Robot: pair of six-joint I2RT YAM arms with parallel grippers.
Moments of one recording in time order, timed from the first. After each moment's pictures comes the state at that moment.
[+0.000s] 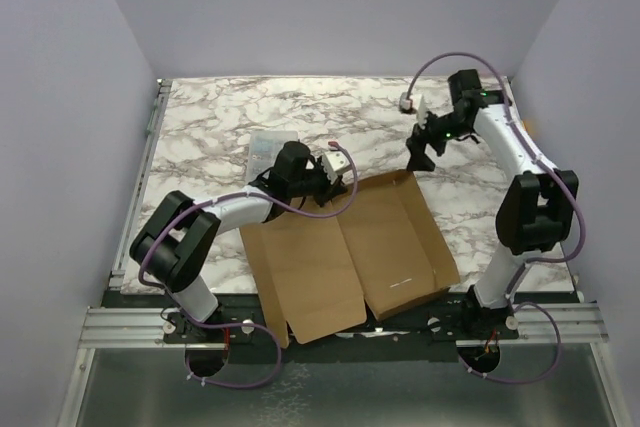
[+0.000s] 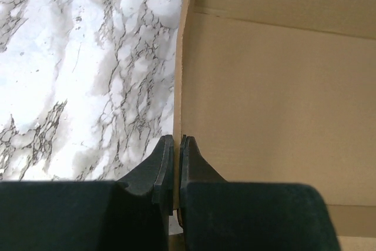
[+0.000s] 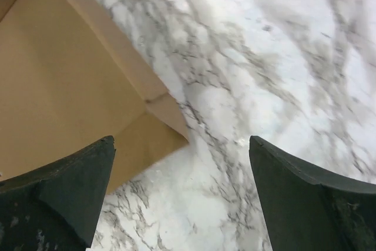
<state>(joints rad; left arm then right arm) -0.62 1.64 0.84 0.35 0.53 0.22 0.13 1.83 1.60 -1.04 -0.66 -1.03</state>
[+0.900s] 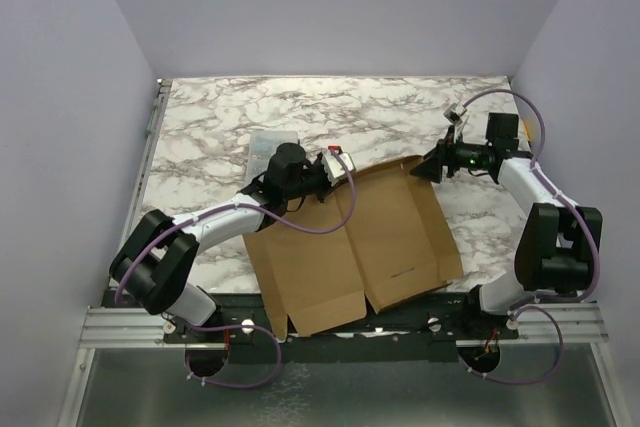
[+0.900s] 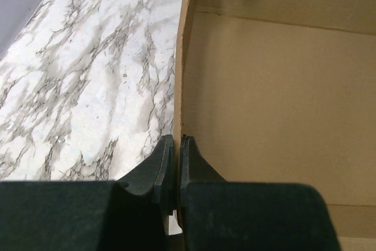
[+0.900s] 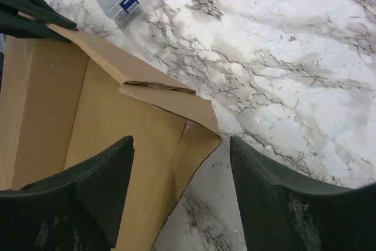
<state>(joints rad) -0.68 1.49 0.81 0.39 0.44 0.37 -0.11 1.56 1.00 -0.30 -1.10 -0.36</state>
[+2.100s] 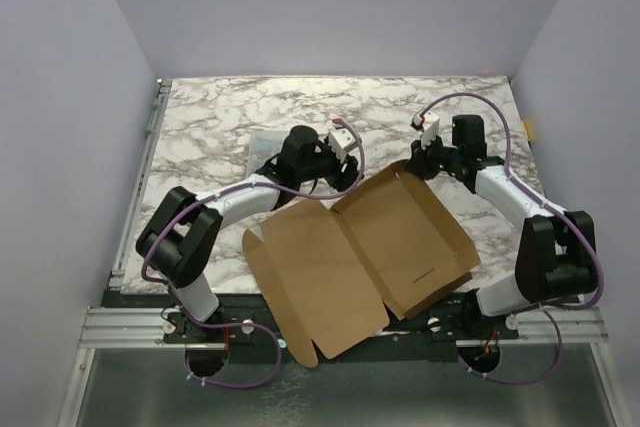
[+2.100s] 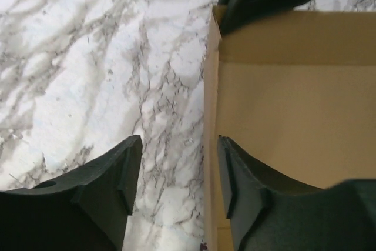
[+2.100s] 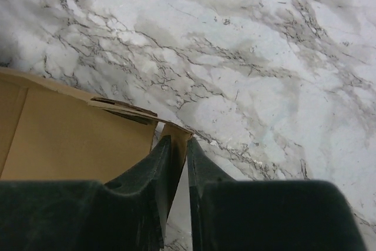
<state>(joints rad) -0.65 1.68 0.97 0.37 0.45 0.10 0.13 1.48 0.93 -0.15 -0.54 -0.40</state>
